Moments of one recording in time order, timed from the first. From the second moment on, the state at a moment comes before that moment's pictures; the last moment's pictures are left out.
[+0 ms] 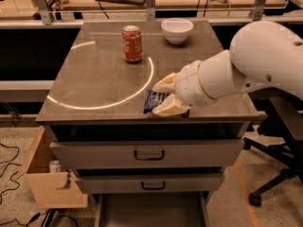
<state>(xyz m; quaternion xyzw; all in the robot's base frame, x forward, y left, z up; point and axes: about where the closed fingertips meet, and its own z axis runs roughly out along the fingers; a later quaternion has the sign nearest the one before) 0.510 -0.030 0.868 -0.68 0.63 0.09 0.38</state>
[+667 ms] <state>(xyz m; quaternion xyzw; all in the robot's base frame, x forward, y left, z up) 0.590 0.007 0.842 -0.69 0.58 0.14 0.42</state>
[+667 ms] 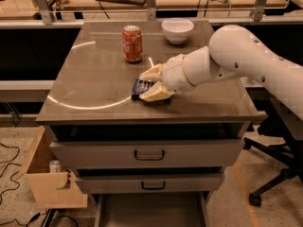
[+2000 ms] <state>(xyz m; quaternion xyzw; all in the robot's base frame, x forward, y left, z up) 0.604 0.021 0.834 -0.69 0.56 0.15 0.43</state>
